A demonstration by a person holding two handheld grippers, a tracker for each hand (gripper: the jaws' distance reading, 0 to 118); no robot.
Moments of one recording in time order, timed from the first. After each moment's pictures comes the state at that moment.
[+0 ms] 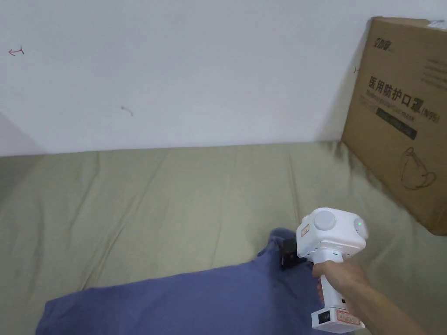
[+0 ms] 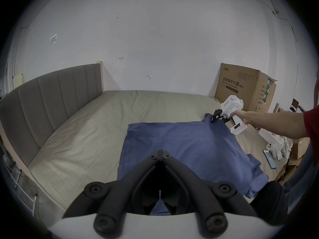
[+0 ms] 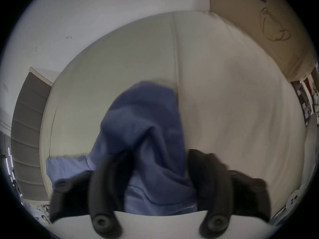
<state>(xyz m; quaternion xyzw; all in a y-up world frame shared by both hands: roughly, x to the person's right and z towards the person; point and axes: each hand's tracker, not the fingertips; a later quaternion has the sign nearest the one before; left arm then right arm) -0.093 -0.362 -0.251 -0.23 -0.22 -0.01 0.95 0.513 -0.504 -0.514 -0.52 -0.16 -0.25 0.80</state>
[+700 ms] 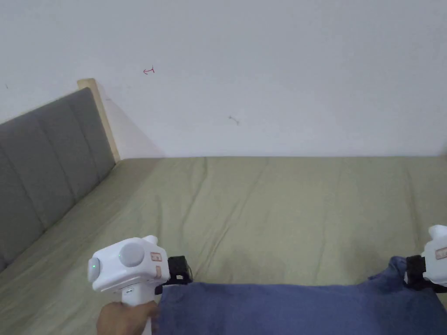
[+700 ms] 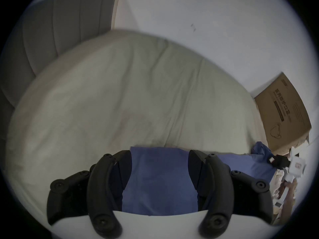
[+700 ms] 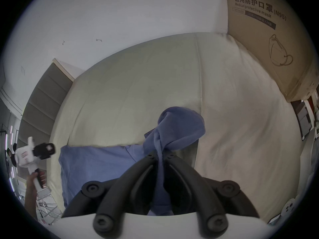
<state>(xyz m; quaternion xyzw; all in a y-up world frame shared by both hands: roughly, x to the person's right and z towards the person) -0.032 -0.475 -0.669 -0.52 -0.13 0.11 0.84 0.475 -0.427 -0.473 -0.46 -0.10 -0.21 0.86</state>
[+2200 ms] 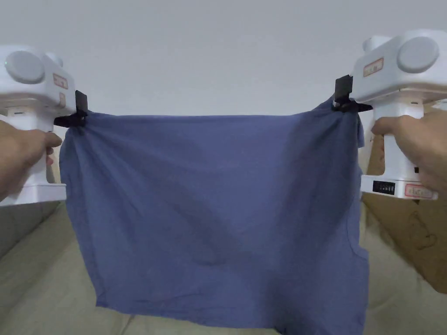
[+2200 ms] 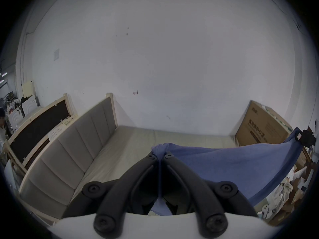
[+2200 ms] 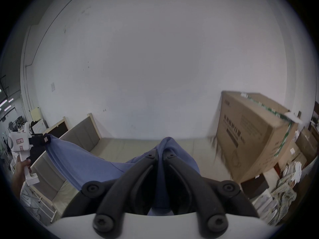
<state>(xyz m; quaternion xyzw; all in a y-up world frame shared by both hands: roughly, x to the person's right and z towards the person) -0.043 -0.002 -0.563 -0.21 -0.14 0.00 0.97 0.418 0.017 -0.363 -0.16 -0.13 -0.07 0.98</state>
